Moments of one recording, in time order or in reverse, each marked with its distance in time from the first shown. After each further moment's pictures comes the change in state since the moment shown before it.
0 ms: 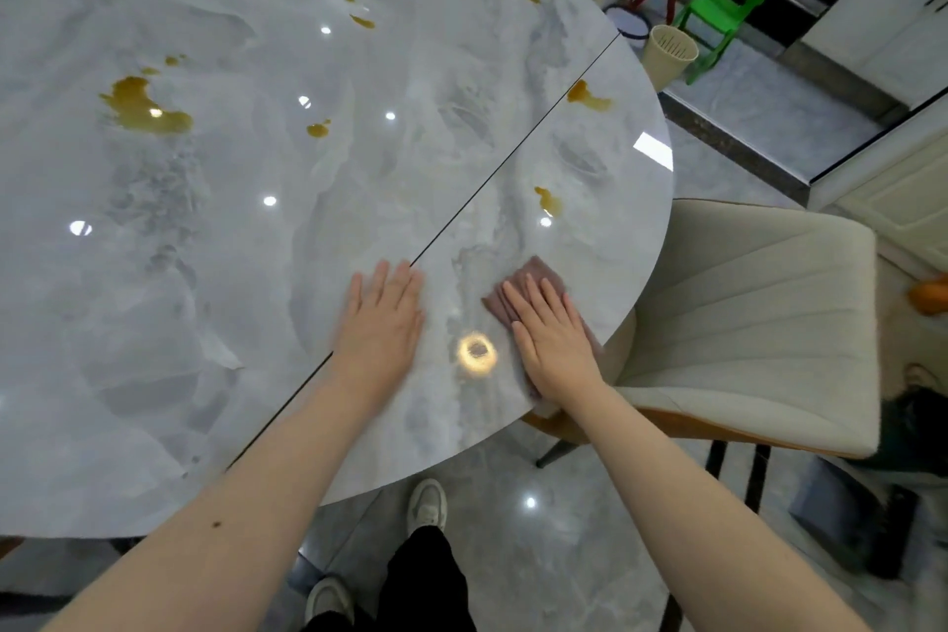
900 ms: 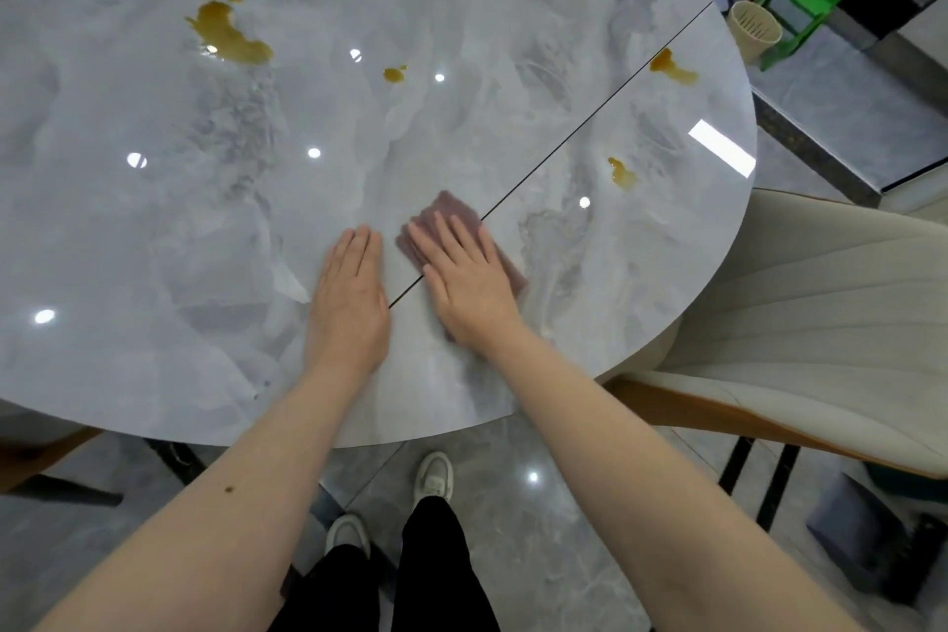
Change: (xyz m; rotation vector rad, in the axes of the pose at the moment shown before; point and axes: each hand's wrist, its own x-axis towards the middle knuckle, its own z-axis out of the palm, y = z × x) left_hand -0.054 -0.060 0.008 -0.237 0.213 -0.317; right_hand 0.050 -0.144 0.029 -0.003 0.042 -0.274
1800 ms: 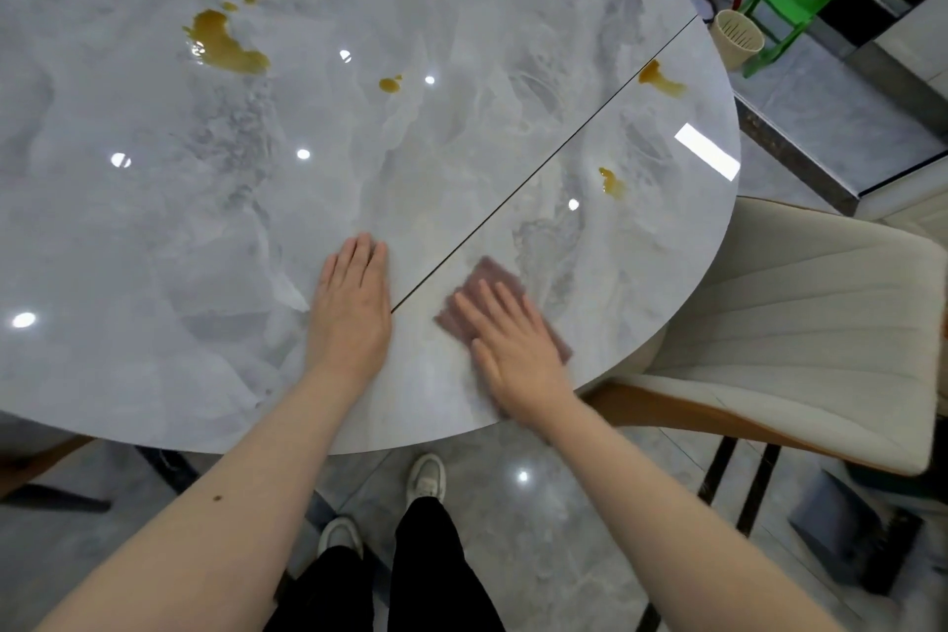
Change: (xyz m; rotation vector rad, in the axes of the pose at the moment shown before) left_hand 0.003 -0.001 0.000 0.074 -0.049 0.022; right_hand -0.081 0.032 -0.004 0.009 -0.045 -0.004
